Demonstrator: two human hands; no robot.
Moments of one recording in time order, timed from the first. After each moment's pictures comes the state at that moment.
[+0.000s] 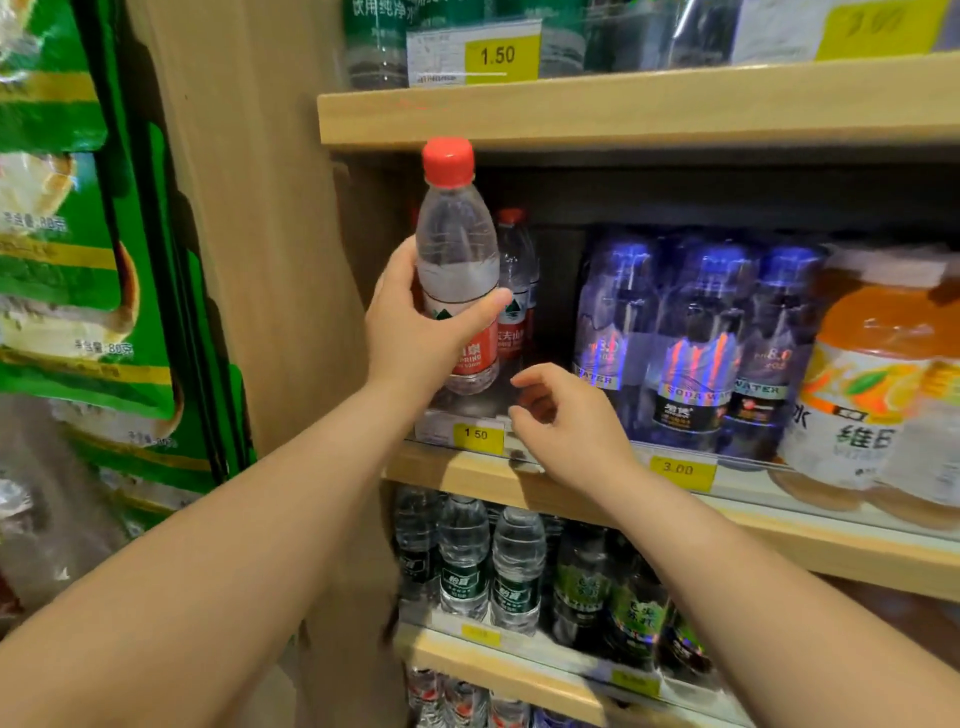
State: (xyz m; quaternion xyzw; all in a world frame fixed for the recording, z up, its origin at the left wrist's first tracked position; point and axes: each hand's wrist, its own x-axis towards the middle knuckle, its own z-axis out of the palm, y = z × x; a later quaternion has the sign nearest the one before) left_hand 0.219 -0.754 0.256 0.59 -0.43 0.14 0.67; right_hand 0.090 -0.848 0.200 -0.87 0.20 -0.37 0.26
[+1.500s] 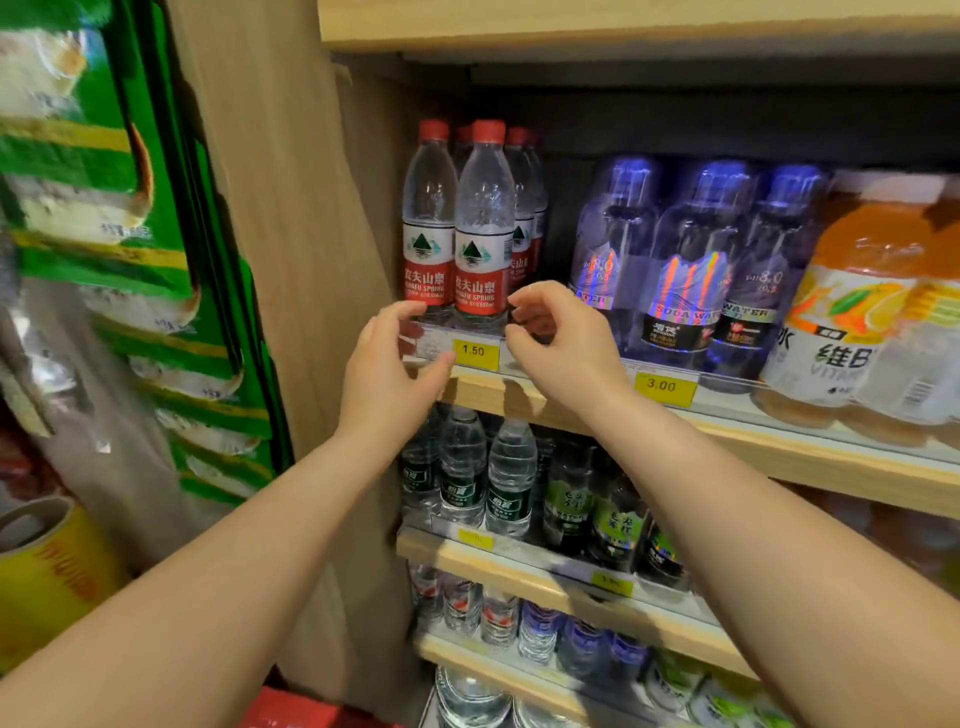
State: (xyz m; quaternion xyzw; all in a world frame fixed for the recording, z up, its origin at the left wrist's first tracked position) left_hand 0.203 -0.701 0.159 0.74 -0.40 0.17 0.51; right_hand 0.072 -0.826 0.202 -0.85 0.16 -0.40 0.29
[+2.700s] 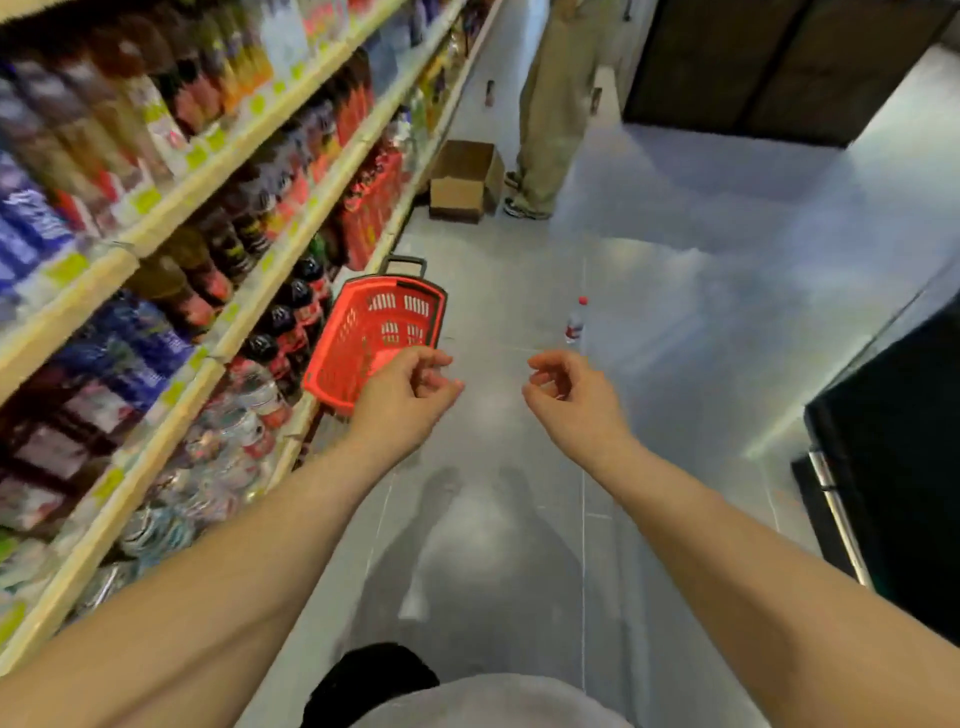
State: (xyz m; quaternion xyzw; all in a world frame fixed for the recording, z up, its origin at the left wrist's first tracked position) left_hand -0.537 -0.621 -0.033 0.27 -0.79 -0.52 0.18; right_hand -0.648 -0.465 -0.030 -0.24 0.81 -0.52 0.14
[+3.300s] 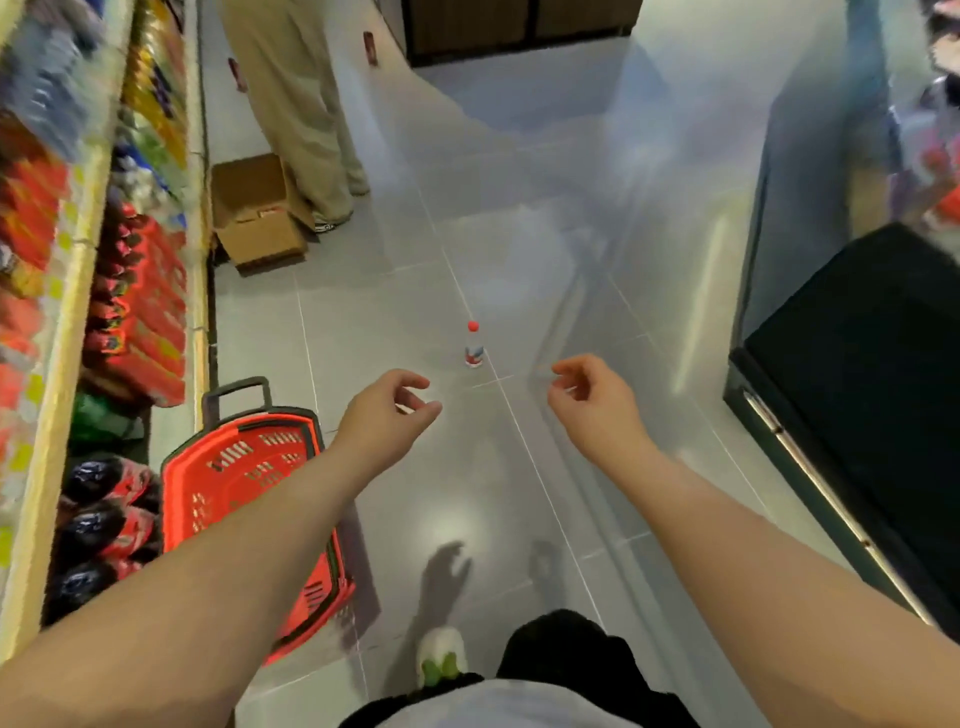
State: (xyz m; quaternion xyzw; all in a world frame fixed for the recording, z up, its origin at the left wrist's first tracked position) left_hand -0.945 -0.770 -0.092 0.15 -0.86 -0.49 -0.05; right_hand -0.976 -0.537 -0.076 0.05 0.85 -0.52 0.05
